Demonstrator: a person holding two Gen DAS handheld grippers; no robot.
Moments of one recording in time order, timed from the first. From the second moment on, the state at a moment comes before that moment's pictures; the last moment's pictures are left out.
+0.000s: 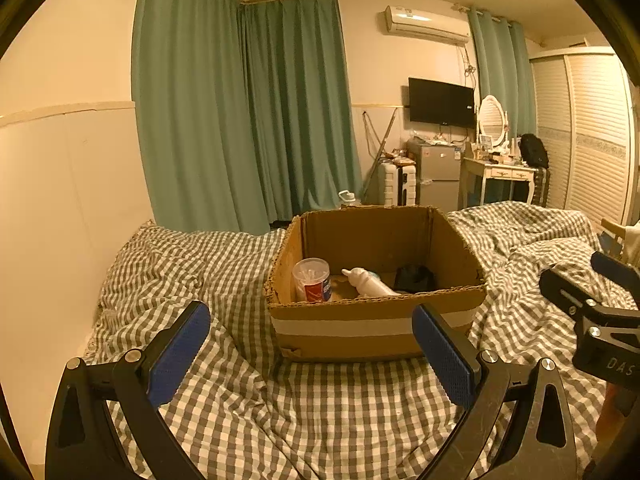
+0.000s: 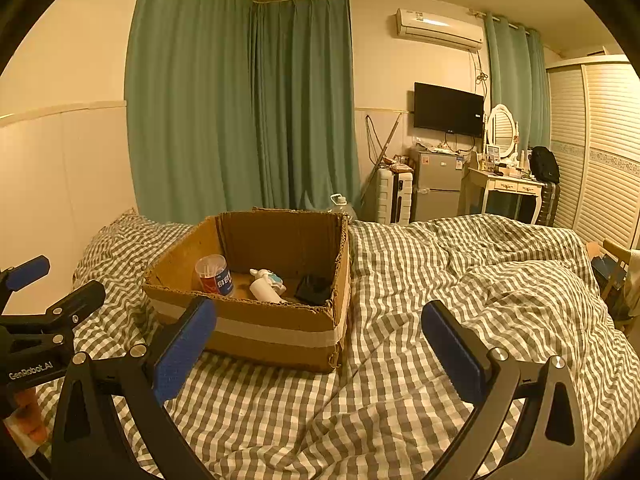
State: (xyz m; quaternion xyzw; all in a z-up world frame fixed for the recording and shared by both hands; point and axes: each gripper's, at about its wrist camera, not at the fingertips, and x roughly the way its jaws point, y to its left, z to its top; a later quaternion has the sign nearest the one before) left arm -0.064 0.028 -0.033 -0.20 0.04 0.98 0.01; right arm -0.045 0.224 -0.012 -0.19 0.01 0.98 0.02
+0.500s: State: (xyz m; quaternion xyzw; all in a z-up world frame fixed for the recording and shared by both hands) left arm -0.062 0.027 -0.030 -0.20 0.04 0.98 0.02; right arm -0.046 0.221 -0.015 -0.20 0.01 0.98 0.01
